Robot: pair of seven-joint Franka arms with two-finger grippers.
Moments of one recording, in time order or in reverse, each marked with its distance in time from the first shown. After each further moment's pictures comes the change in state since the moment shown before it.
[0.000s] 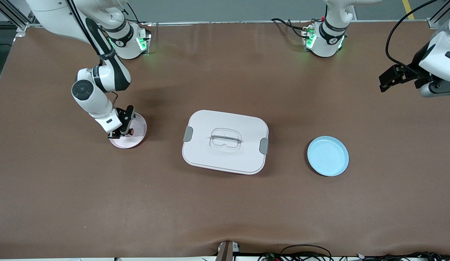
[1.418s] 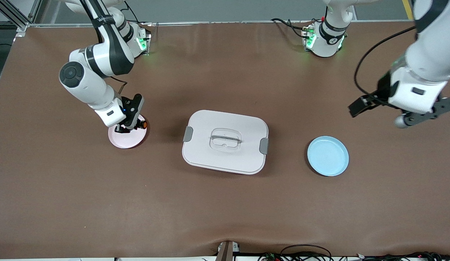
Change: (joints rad) left arm 0.138 0.226 -0.273 0.248 0.032 -0.035 -0.368; right arm 0.171 -0.208 0.003 0.186 0.225 -0.415 0.045
